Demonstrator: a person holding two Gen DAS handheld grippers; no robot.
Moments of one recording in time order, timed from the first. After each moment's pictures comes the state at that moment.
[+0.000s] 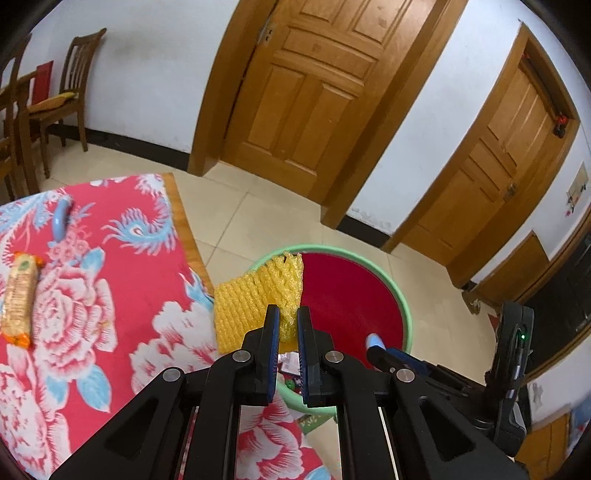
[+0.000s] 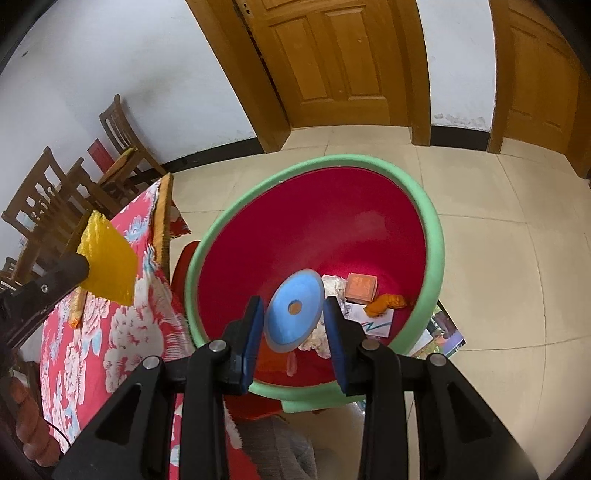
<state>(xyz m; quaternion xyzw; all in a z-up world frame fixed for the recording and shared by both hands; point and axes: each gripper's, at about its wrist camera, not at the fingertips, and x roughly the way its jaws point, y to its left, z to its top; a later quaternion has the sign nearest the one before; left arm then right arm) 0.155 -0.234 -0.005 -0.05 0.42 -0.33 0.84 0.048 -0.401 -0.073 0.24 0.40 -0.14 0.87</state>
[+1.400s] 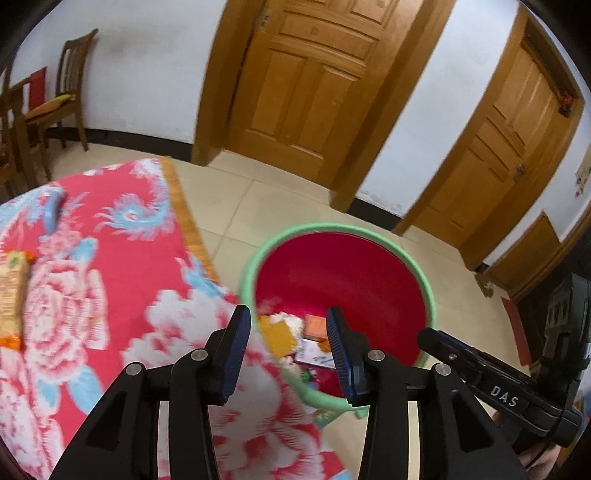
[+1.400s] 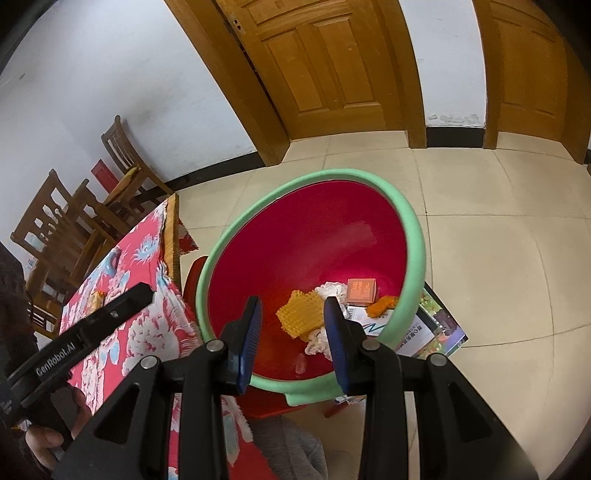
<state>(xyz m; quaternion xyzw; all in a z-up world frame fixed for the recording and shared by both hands) 0.164 -0.242 -0.028 -0.02 0.43 -0.31 0.85 0.028 -0.405 -0.055 0.27 0.37 -0.14 0.88</state>
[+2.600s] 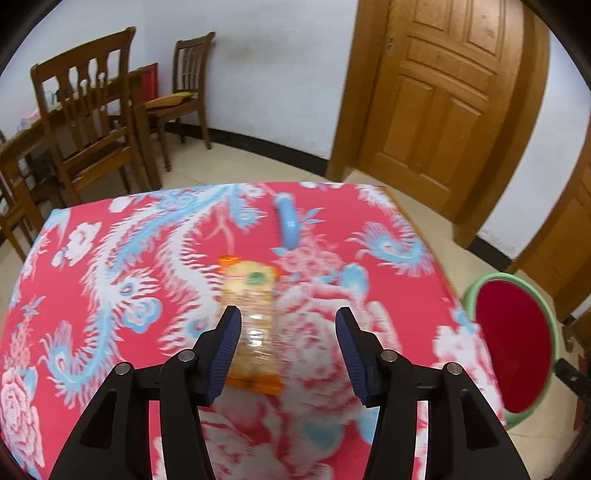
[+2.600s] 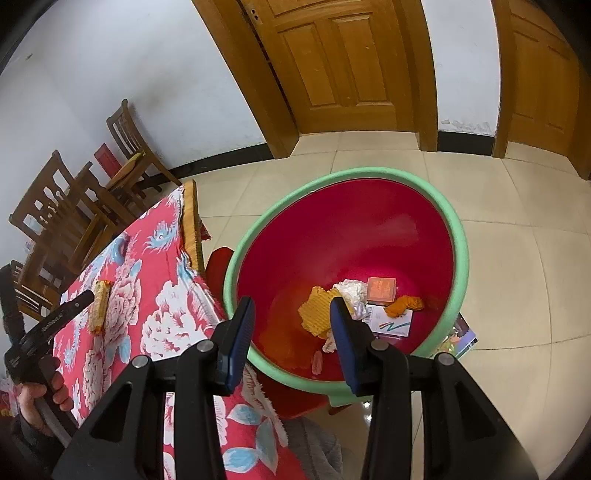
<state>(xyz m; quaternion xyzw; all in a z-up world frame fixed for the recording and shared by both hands) 0.237 -0.079 -0.037 0.00 0.42 -0.09 0.90 0.057 -0.368 -0.048 0.24 0.39 -0.13 0.88</state>
